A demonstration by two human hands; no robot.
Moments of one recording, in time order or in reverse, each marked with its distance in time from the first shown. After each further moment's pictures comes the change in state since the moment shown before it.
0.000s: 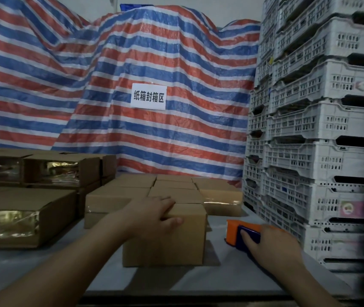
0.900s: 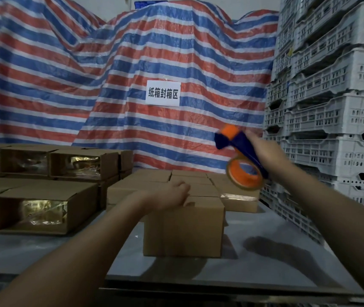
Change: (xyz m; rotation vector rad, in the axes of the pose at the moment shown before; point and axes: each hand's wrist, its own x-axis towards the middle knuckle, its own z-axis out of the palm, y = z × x) left_hand 0.005 -0.004 -0.022 -0.590 0.025 -0.199; right_hand 0.129 -0.076 -0.125 1.146 -0.113 0.181
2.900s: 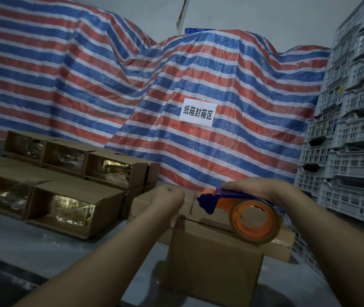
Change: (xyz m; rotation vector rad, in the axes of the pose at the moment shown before) left_hand 0.004 -0.021 -0.021 -0.888 0.606 -0.410; right_hand 0.013 -0.054 0.092 -0.552 -0.835 -0.015
